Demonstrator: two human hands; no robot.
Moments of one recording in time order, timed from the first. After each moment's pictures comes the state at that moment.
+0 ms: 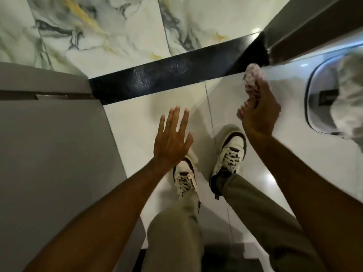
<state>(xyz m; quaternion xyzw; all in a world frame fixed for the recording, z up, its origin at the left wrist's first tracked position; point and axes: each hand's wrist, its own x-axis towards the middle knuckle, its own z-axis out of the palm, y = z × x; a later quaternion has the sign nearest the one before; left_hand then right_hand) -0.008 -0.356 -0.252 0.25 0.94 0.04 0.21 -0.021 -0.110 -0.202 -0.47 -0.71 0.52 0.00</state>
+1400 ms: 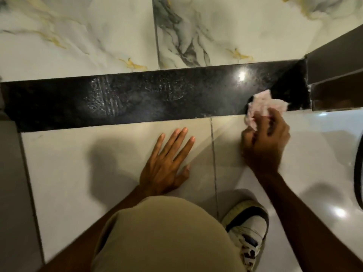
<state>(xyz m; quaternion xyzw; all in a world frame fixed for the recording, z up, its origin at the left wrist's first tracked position) -0.054 -0.366 -0.559 0.35 0.92 0.12 0.10 -0.047 -0.072 -0.531 -0.22 -0.97 0.08 0.08</state>
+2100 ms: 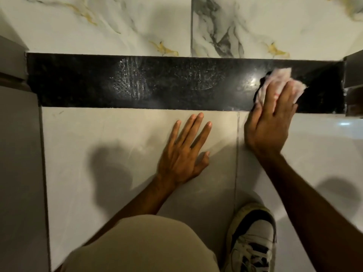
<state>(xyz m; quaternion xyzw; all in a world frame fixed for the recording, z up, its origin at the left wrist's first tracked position) -0.056 -0.364 -0.563 0.28 0.95 0.13 0.07 -0.098 -0.126 -0.538 -0.20 -0.98 0.08 0.04</state>
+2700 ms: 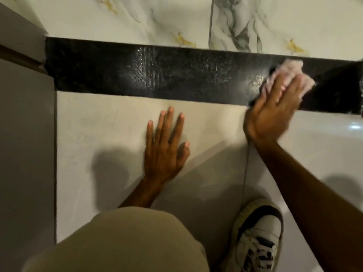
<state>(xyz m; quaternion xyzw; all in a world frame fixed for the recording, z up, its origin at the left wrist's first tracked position) -0.031 -0.424 -0.553 0.12 0.99 0.10 0.03 -0.119 -0.164 -0.539 -0.26 -0.96 0.06 0.05</state>
